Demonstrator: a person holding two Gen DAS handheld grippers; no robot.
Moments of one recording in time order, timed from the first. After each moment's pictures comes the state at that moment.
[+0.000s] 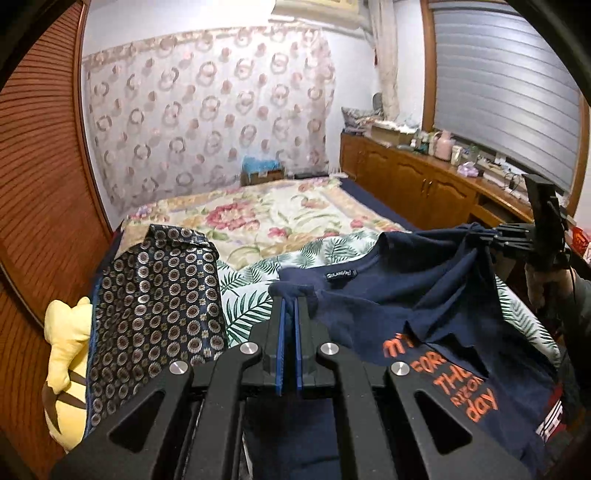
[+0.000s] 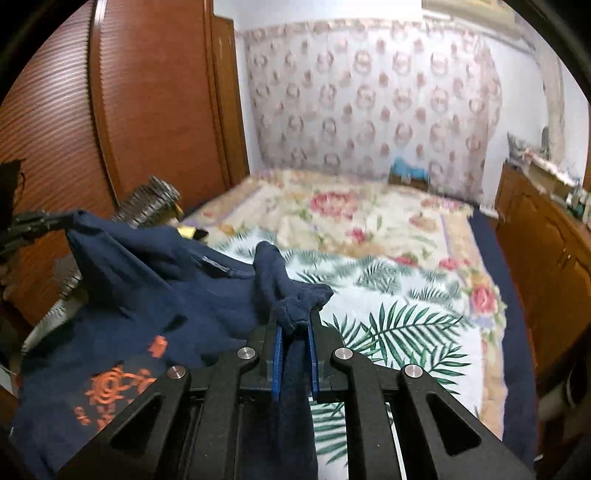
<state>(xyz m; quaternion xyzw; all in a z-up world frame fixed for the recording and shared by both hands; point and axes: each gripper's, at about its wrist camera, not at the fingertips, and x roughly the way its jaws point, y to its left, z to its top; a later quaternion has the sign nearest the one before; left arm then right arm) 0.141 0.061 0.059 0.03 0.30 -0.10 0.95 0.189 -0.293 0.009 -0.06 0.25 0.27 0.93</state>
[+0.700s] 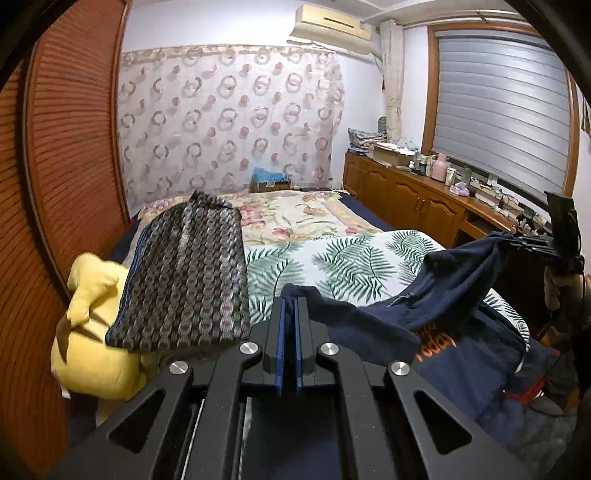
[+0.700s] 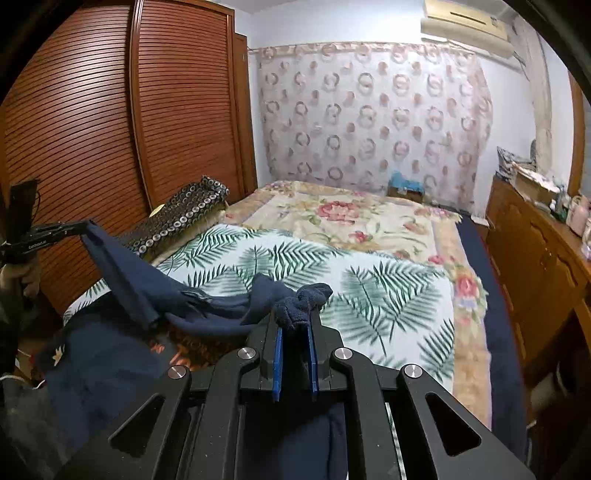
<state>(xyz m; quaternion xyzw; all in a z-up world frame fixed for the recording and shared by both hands) -0.007 0.097 0.046 -0.02 0.27 -0.09 0.96 0.007 -0.356 0.015 -0.06 0.23 0.27 0.93</state>
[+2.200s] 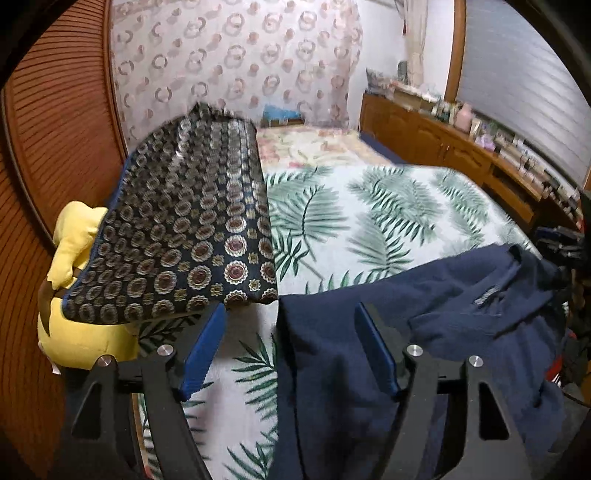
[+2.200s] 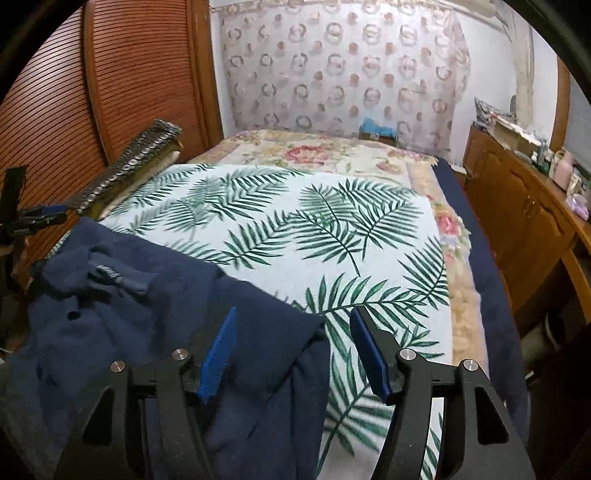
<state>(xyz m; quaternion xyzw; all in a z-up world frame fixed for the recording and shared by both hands) 0.076 0.102 -0.039 0.00 0.40 -0.06 0.92 0.047 -0.354 -0.023 -0.06 0.33 0.21 0.92</state>
